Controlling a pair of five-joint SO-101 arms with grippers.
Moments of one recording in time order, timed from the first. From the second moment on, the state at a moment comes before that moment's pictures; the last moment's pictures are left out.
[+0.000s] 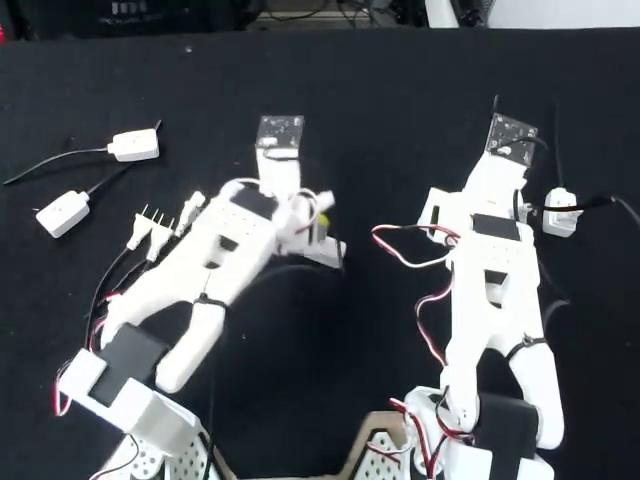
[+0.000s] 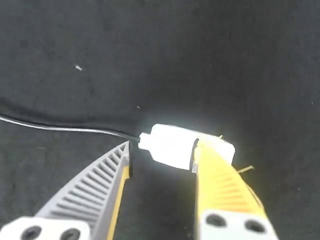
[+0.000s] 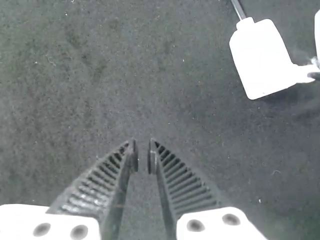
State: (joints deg) left arm 22.2 0.9 22.1 48.0 20.6; right arm 11.4 -18.6 44.7 40.6 -11.9
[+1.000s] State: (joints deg) left arm 20.7 -7.7 34.7 35.0 26.6; right arm 11.4 -18.6 44.7 40.6 -11.9
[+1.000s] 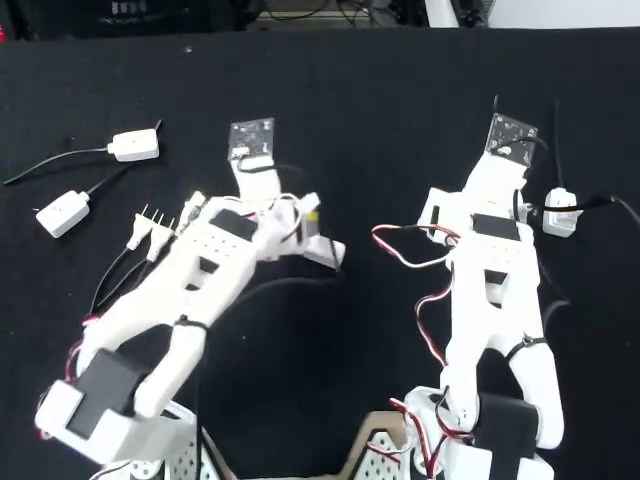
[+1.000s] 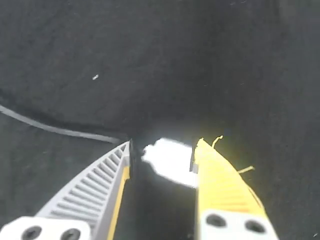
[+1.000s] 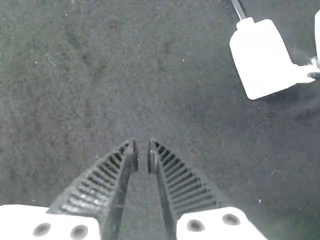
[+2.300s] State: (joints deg) left arm 25.6 -14.1 40.6 50.7 -2.3; right arm 11.4 -18.6 44.7 40.6 -11.9
